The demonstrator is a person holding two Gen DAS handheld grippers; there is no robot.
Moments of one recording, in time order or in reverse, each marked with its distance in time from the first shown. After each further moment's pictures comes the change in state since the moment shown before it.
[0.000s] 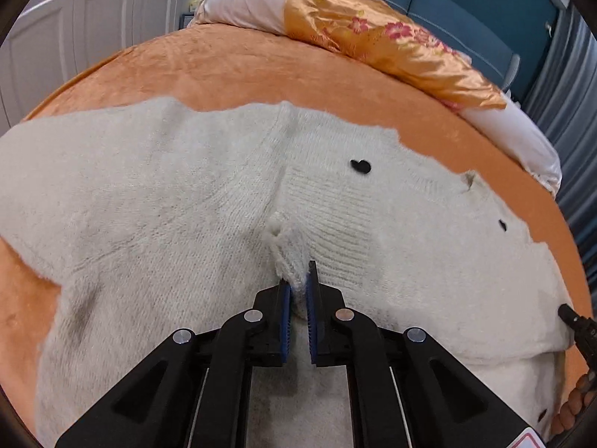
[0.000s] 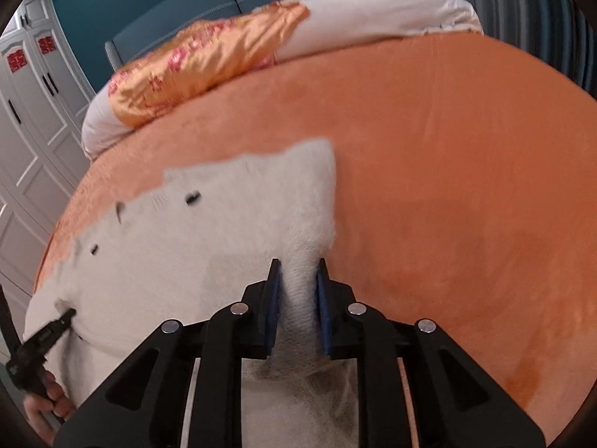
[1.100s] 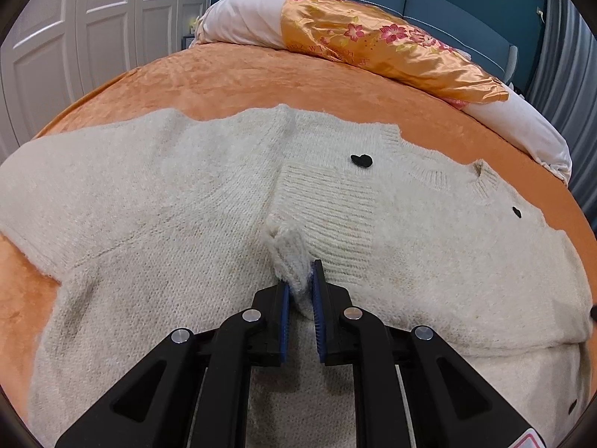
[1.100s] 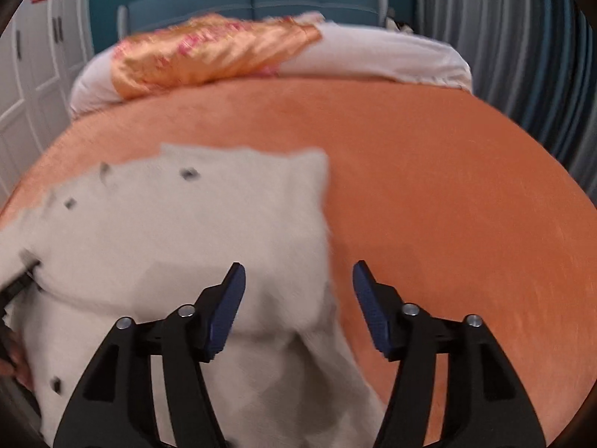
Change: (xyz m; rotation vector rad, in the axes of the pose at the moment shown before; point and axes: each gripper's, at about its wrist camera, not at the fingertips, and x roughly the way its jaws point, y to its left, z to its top) left arm 0.008 -0.013 -0.014 0.078 -0.067 0.082; right arm -0.020 0.027 -0.037 -0.174 -0.025 -0.208
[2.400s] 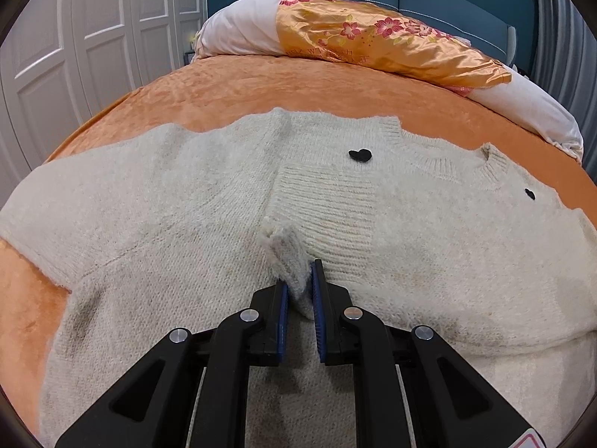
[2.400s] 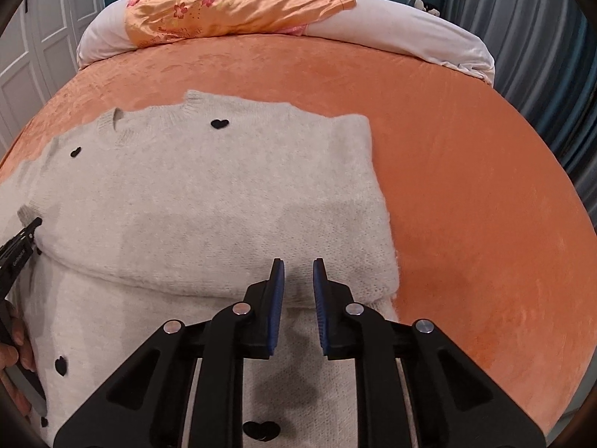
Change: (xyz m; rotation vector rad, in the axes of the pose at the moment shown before) left arm 0.002 -0.014 -0.003 0.079 -0.019 0.086; right arm 0.010 0.051 -0.002 -0.120 0.128 -0.024
